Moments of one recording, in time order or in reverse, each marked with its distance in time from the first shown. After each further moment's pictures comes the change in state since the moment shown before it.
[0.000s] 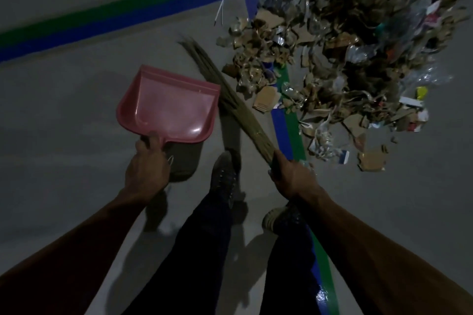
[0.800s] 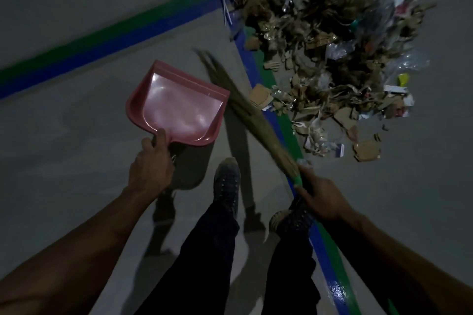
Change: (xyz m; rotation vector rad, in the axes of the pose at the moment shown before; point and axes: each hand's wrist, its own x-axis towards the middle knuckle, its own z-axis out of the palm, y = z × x) left_hand 0.023 0.019 -0.027 0.099 0.035 0.210; right_hand -0.060 0.044 -0.013 0.286 0.048 0.012
